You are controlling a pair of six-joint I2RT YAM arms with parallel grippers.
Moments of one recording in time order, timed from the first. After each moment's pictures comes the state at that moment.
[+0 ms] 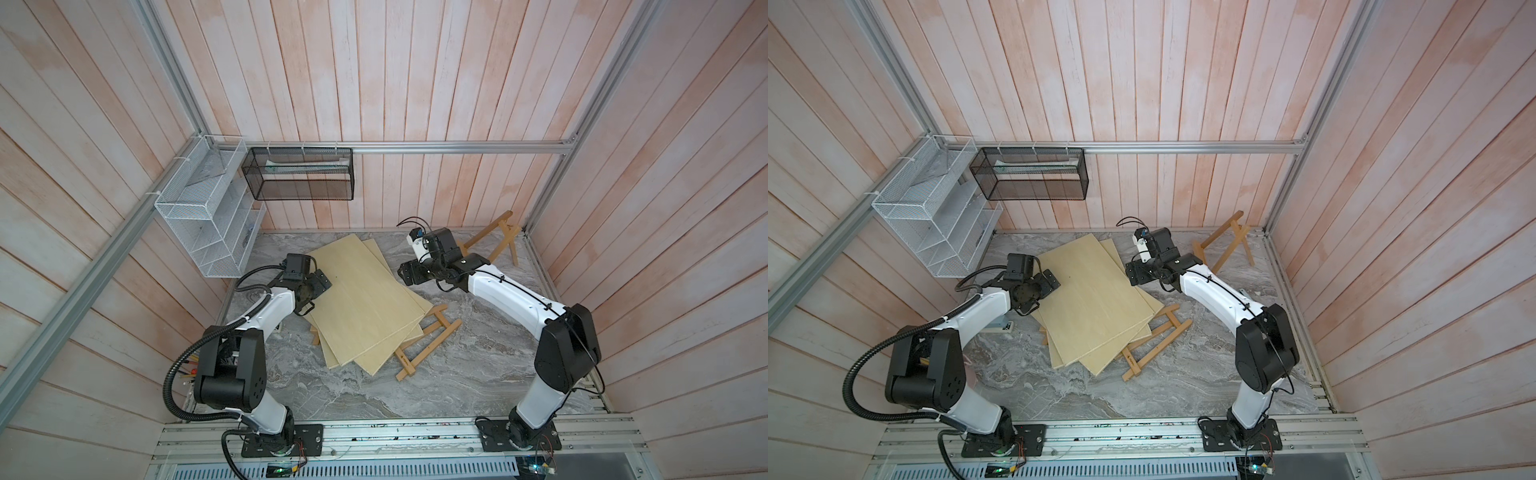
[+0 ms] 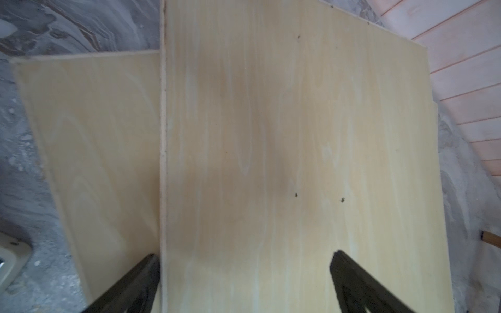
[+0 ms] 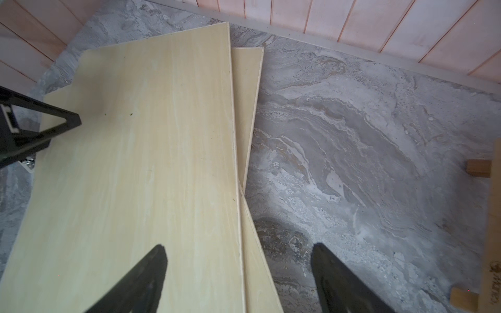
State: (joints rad) left arm -0.14 1.61 1.05 -0.39 -0.01 -0.74; right arm 0.56 1.74 1.44 -0.45 -0.12 0.16
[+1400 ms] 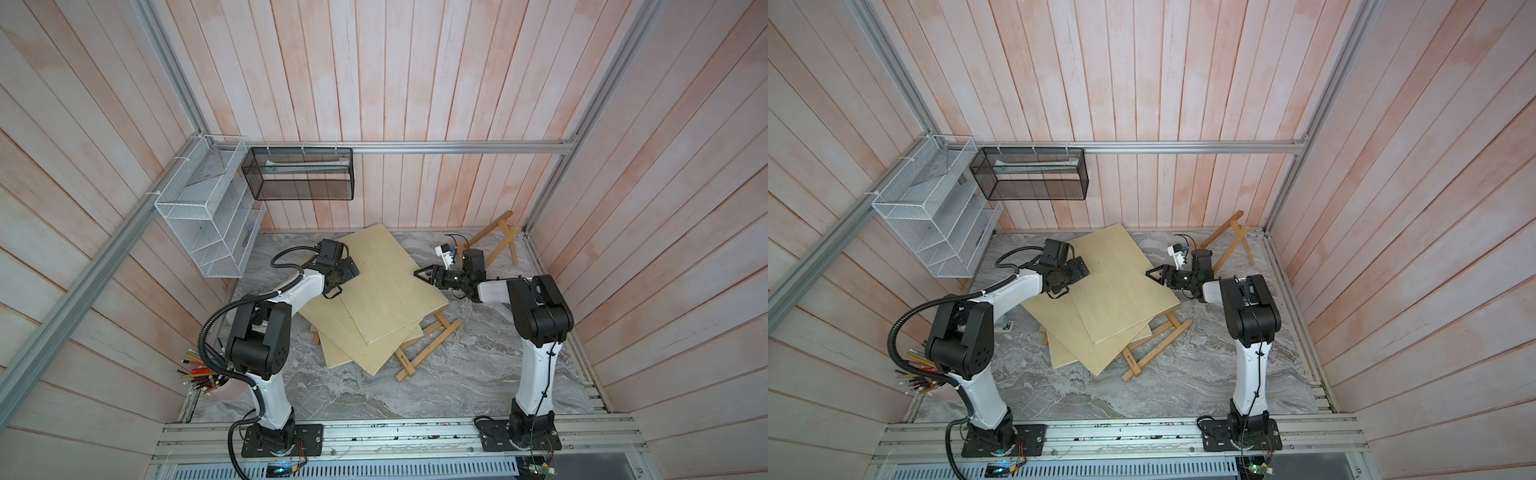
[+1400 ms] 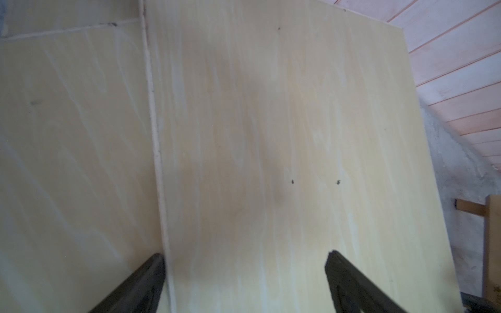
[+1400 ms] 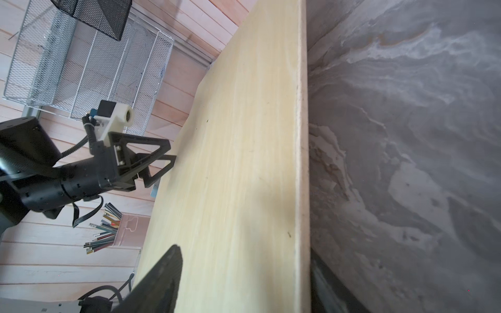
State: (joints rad) left arm -0.29 1.87 1.30 -0.33 -0.03 -0.72; right arm 0.22 2.10 1.11 0.50 -0.95 0.63
